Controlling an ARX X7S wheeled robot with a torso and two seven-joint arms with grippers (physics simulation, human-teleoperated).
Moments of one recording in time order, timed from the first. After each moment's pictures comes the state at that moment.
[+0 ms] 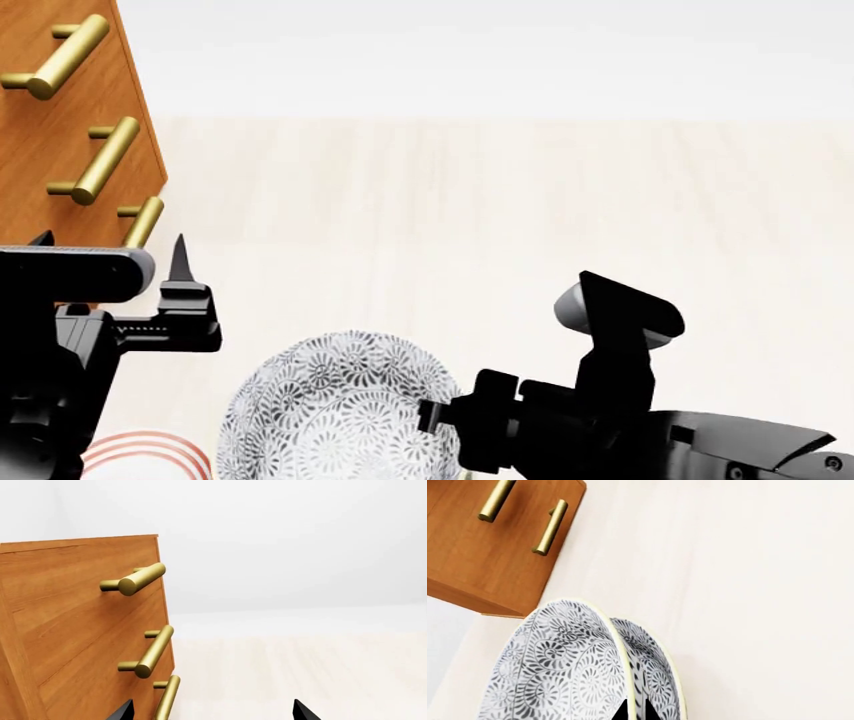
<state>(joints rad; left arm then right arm) -0.52 -0.24 0.23 0.25 -0.30 -0.65 -0.36 0.78 0.36 -0.01 0.18 1.42 1.39 0.44</state>
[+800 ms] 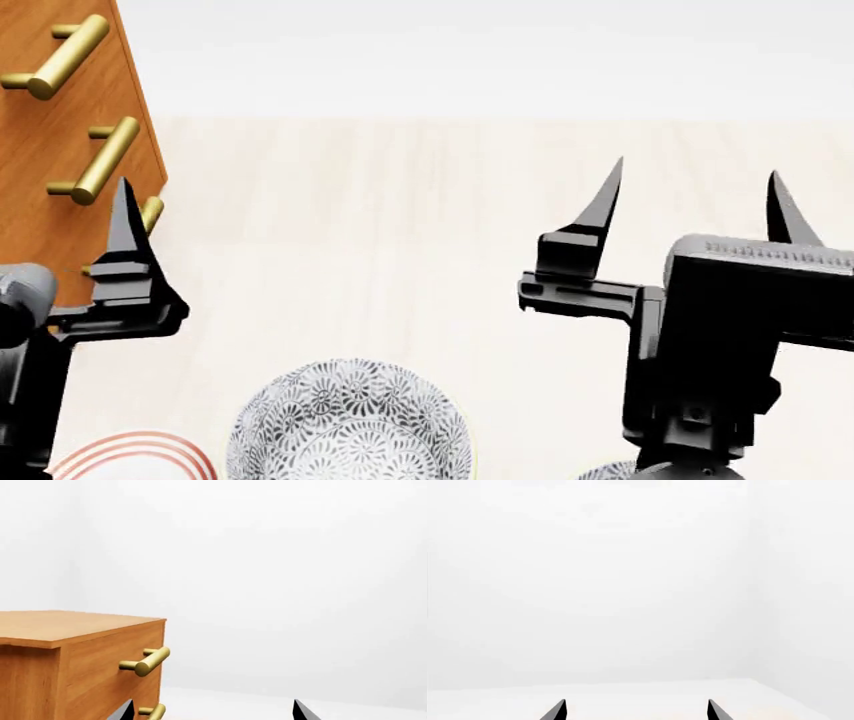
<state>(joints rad) -0.39 -0.23 0.19 0.42 -0.29 -0.37 -0.37 0.50 0.41 -0.24 -0.44 0.39 0.50 0.56</state>
